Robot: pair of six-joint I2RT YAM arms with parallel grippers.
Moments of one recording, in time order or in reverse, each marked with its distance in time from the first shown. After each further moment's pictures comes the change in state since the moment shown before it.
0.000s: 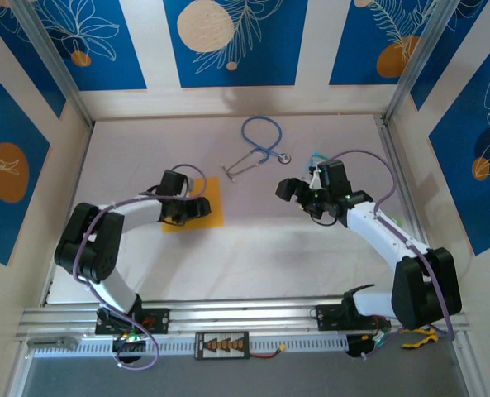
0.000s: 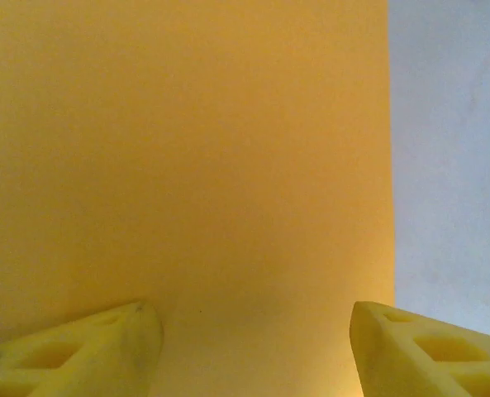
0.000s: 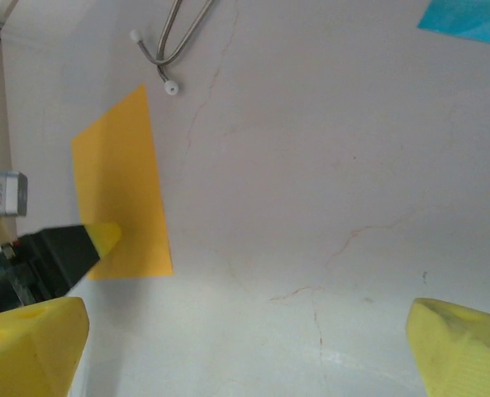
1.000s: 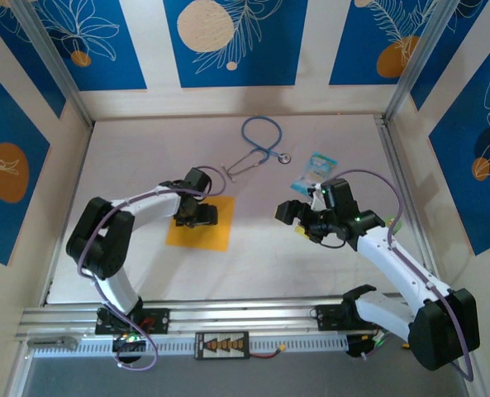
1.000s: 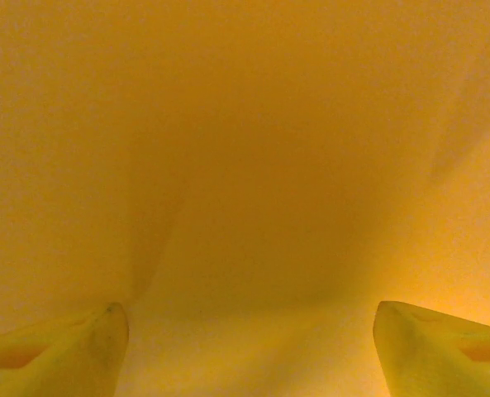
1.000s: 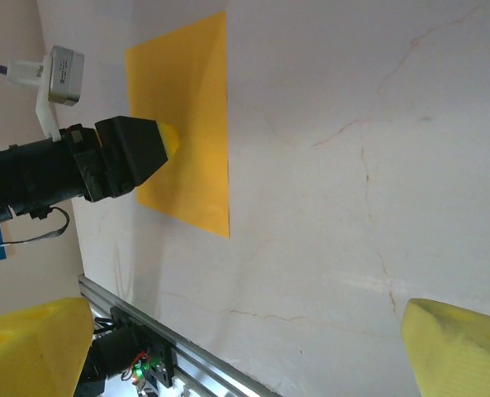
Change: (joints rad) left arm -0.130 0.079 0.208 -0.384 -0.259 0.027; right arm 0.081 -0.257 -0.115 -0.173 -0.136 0.077
